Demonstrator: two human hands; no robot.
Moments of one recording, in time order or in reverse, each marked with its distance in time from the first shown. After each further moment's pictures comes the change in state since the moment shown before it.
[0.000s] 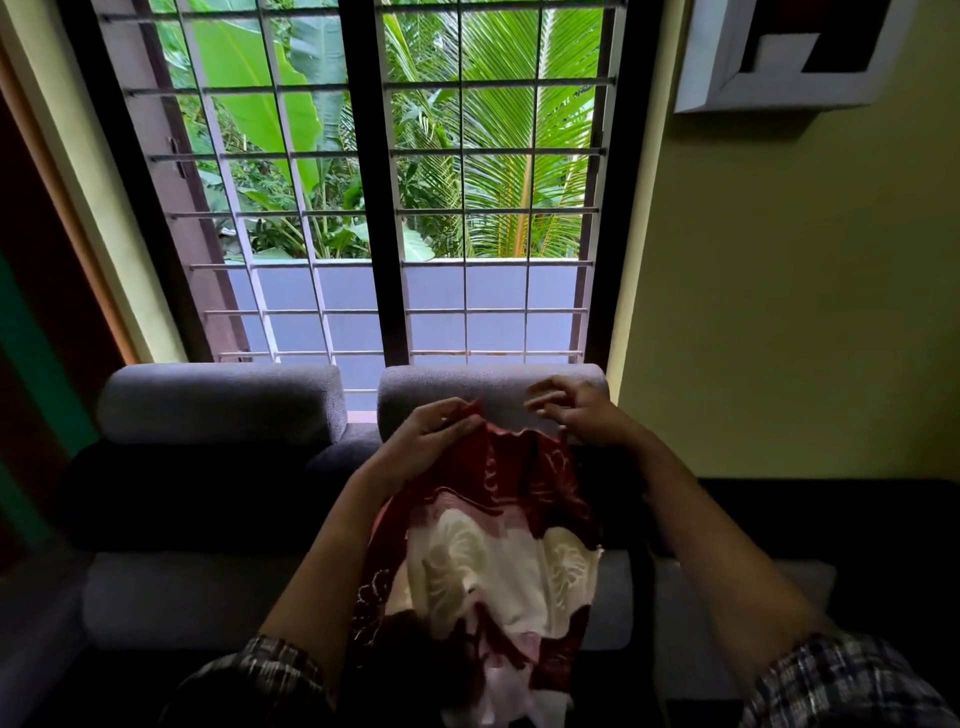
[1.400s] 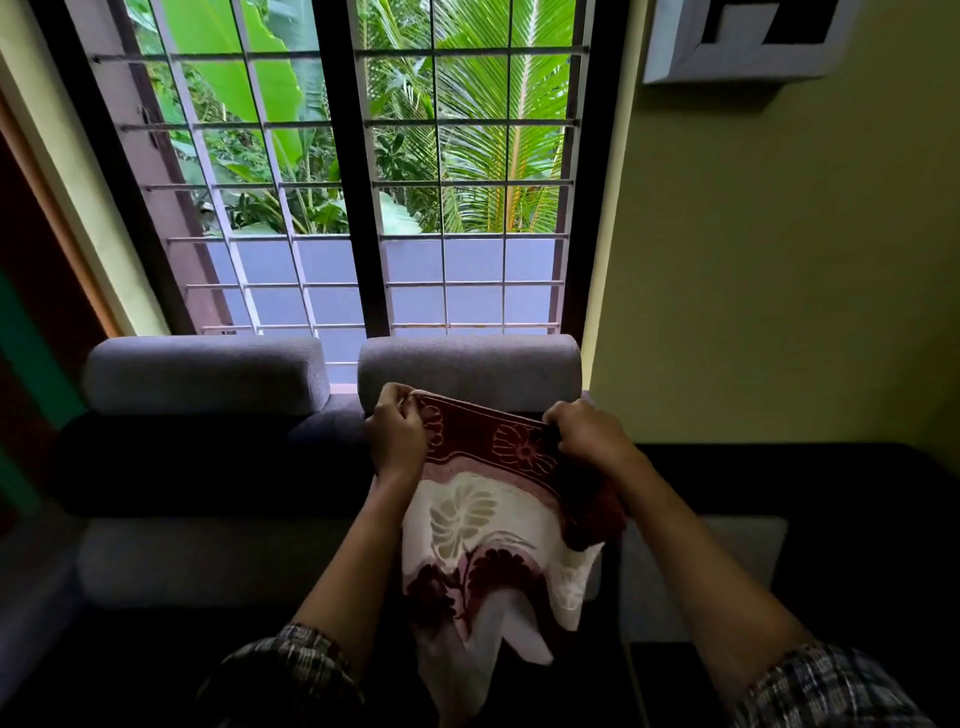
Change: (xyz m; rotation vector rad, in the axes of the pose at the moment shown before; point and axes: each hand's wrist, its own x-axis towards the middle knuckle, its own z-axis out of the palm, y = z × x) left_hand -0.016 -0.012 0.059 0.366 0.868 -0.129; right_hand -0.058 0.025 0.004 -0.977 0.105 0.188
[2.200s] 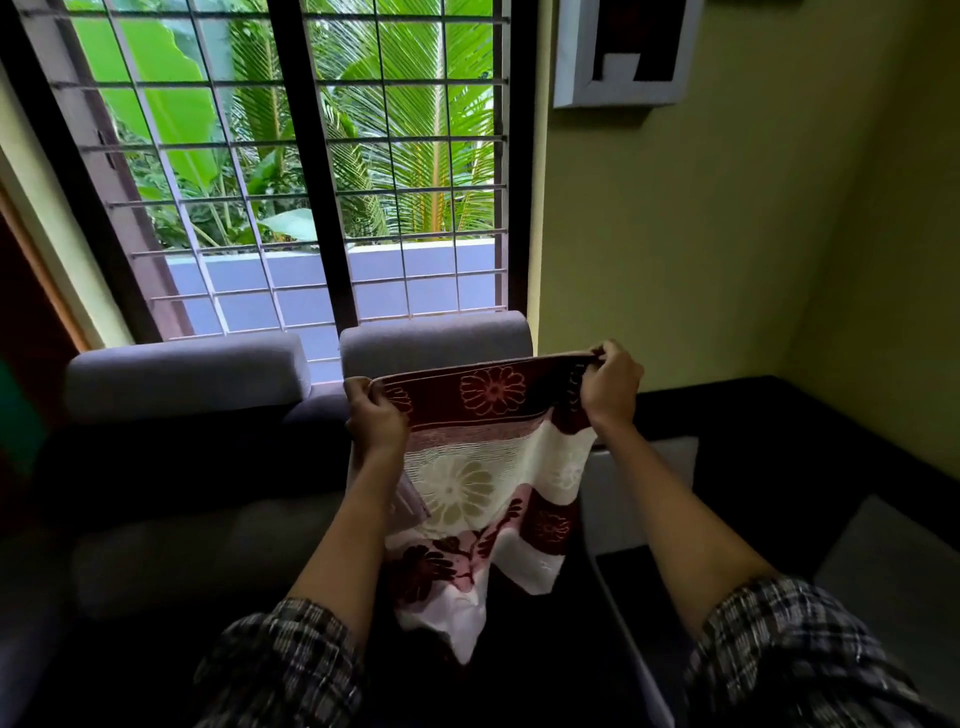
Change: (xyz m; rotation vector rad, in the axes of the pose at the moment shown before) left_hand -0.072 0.007 -0.100 -0.257 -0.040 -0.163; right_hand -0.137 -0.045 -0.009 0.600 0.876 0.497
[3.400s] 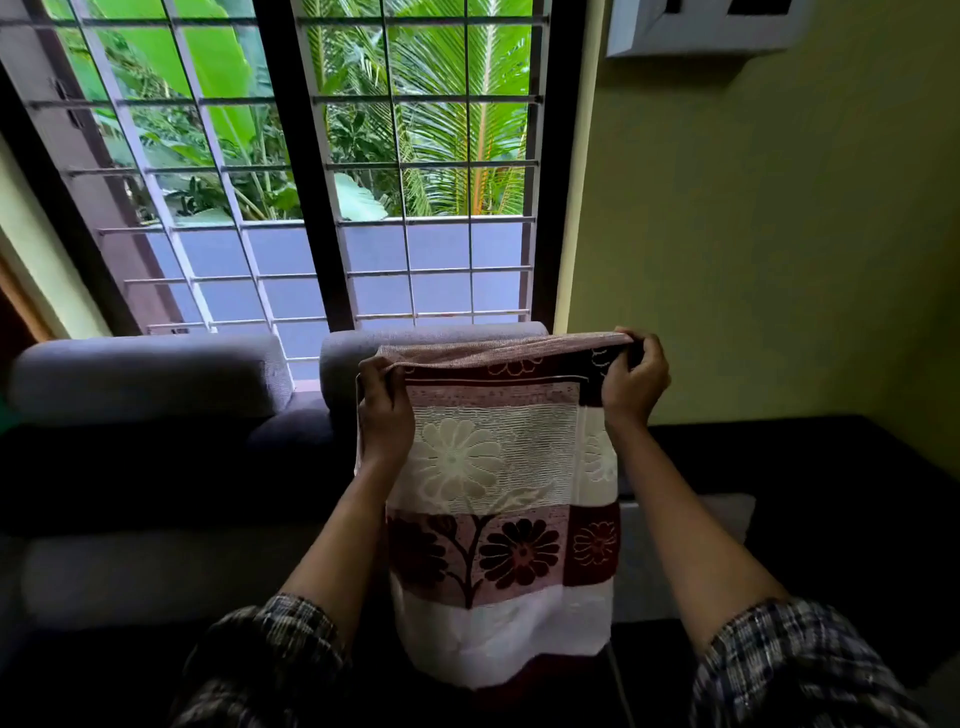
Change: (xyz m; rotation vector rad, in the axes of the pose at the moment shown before) left_hand 0.096 -0.027 0.126 0.149 -0.078 0.253; right_hand 0.156 0.059 0.121 0.440 0.212 -0.038
